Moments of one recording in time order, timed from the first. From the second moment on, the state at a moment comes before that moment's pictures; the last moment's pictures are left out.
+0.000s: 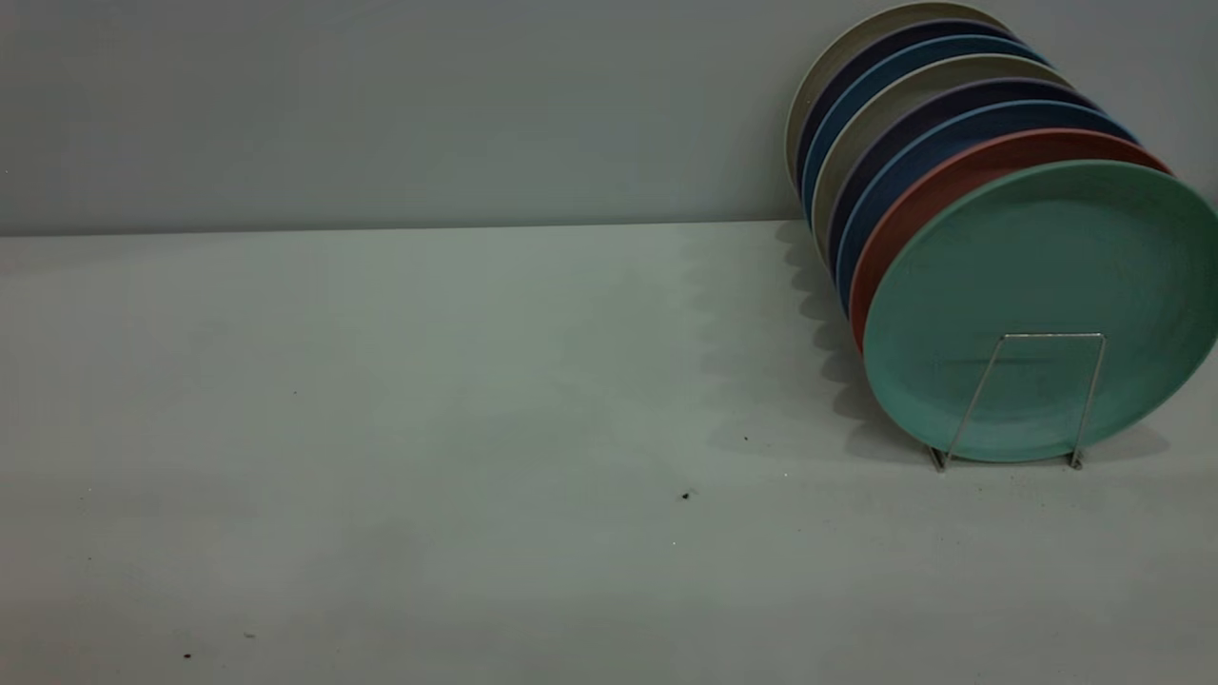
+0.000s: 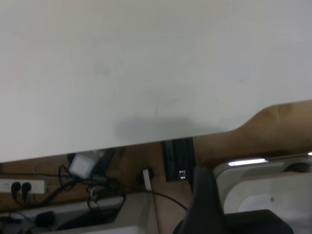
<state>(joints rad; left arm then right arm) 0.01 0.50 -0.49 -0.01 1.10 0.10 0.03 0.26 -0.47 0.02 1.12 -0.06</state>
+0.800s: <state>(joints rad) 0.01 0.36 -0.49 -0.01 1.10 0.10 0.03 -0.02 -0.47 0.02 1.13 -0.06</state>
